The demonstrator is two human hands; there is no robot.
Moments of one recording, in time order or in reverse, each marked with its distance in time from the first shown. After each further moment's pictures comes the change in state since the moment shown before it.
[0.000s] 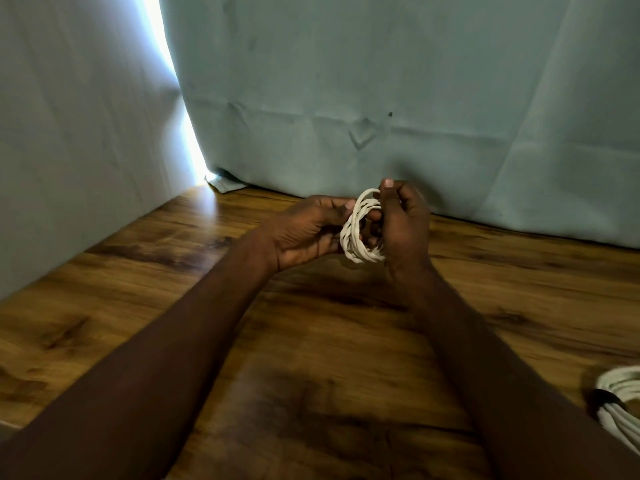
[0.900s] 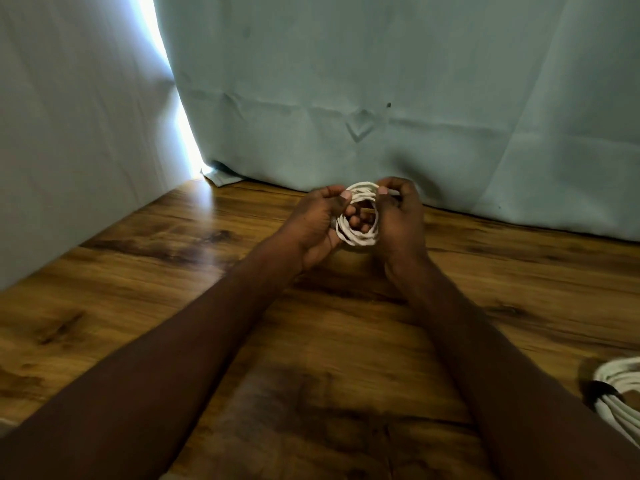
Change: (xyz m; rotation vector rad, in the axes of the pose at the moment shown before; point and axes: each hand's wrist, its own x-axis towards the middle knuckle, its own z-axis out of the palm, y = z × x) left_hand 0.021 -0.015 0.020 -0.304 0.399 0.105; right_hand 0.004 0.008 -0.005 -0.092 0.023 0.081
